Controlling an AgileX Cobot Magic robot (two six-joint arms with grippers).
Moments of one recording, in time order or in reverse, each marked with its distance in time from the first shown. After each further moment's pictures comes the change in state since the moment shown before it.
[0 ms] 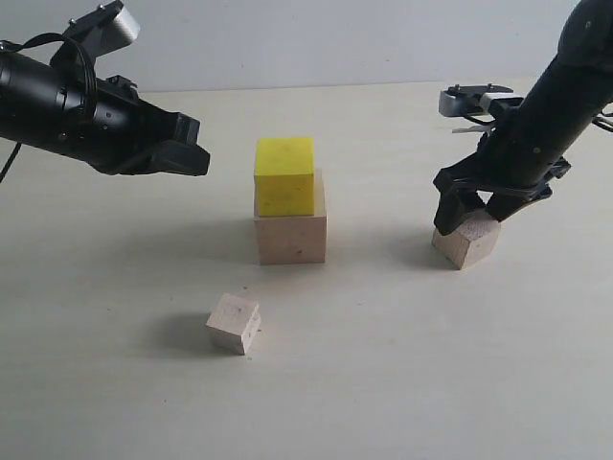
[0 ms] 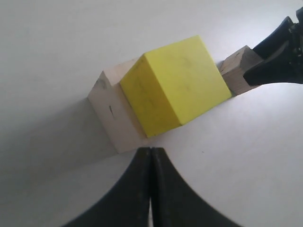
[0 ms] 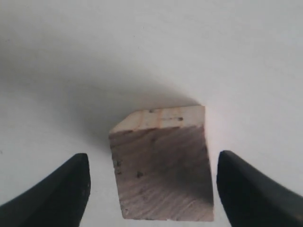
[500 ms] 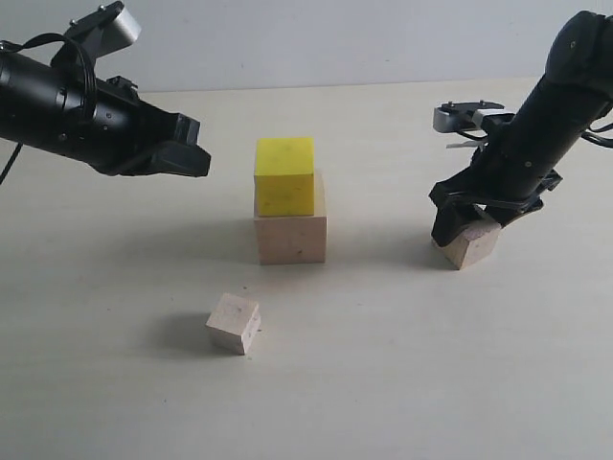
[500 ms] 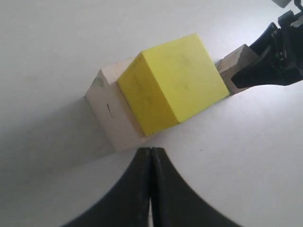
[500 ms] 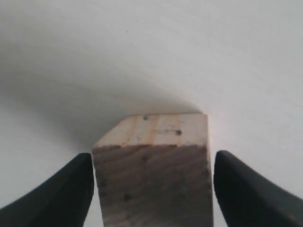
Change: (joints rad) left arm 0.000 0.000 0.000 0.000 0.008 0.000; right arm 0.000 0.050 0.000 0.010 -0.025 -0.025
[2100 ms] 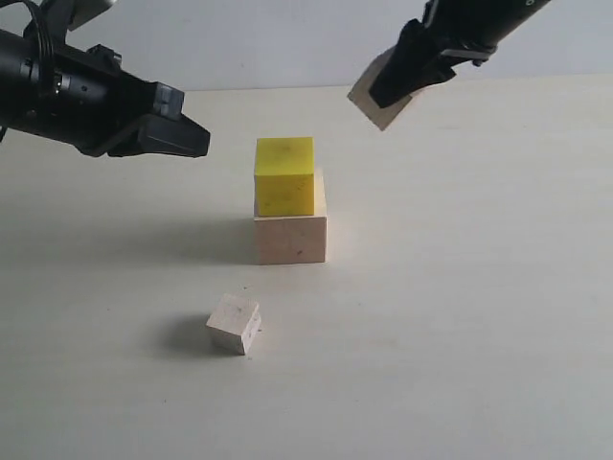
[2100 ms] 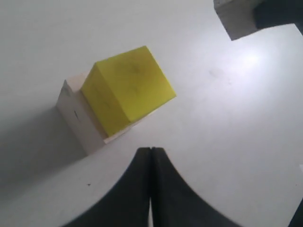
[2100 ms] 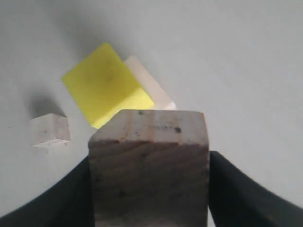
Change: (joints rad) left arm 0.000 -0.102 0.000 -0.015 0.079 -0.011; right arm 0.080 -0.192 -0.306 0.271 0.259 -0.411
